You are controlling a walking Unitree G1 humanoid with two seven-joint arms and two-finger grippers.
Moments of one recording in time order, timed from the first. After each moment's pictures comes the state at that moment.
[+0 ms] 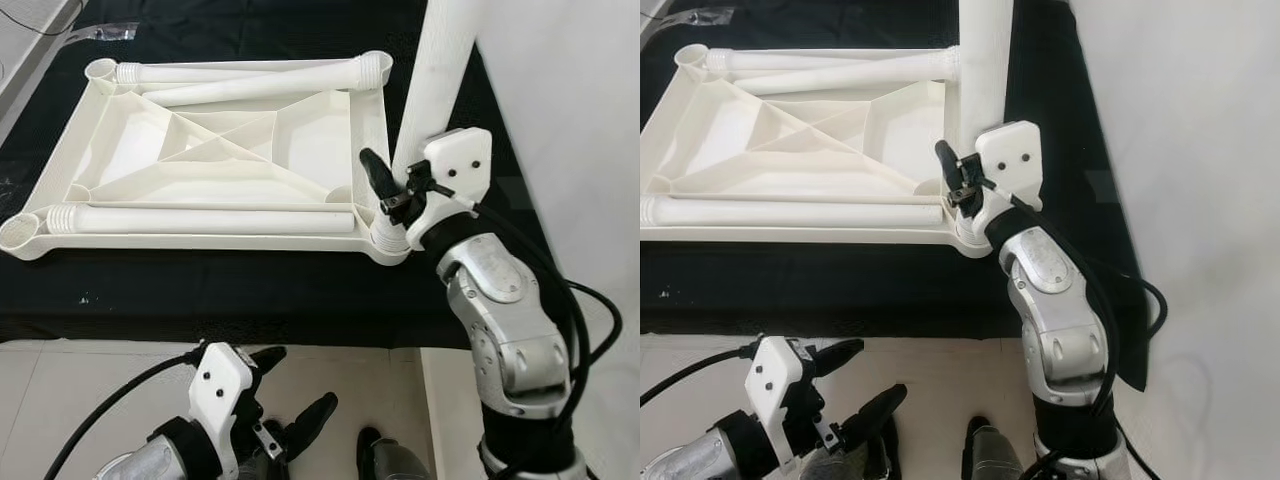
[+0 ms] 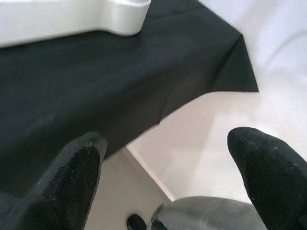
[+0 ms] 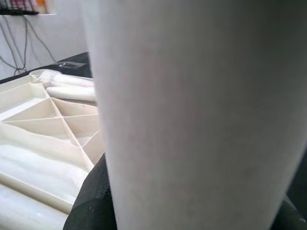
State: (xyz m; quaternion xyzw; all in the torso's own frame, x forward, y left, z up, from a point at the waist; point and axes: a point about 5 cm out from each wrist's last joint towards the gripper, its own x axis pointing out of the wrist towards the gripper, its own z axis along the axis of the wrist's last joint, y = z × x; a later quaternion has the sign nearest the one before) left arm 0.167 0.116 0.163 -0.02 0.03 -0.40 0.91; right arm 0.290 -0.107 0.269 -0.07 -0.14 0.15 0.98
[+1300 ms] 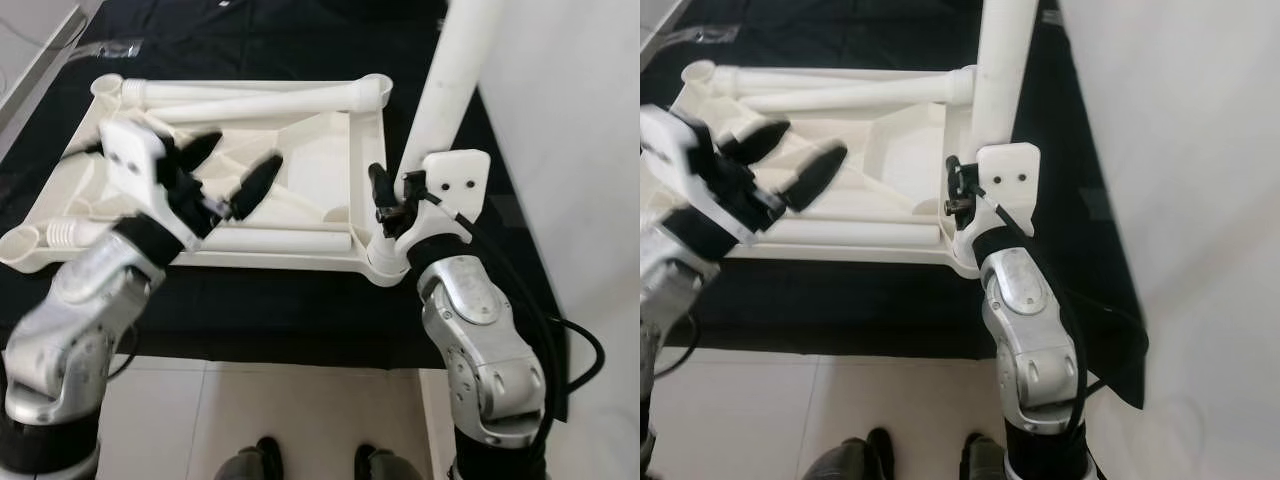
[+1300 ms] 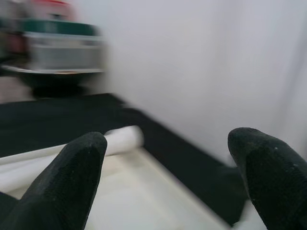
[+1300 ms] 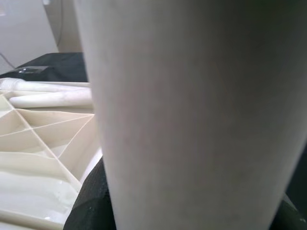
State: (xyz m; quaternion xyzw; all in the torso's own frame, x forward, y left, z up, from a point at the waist) left arm 0.269 0.143 0.325 -0.05 -0.24 -0.37 0.89; right arm 0.281 -0.100 0.254 -0.01 -0.10 0.06 0.99
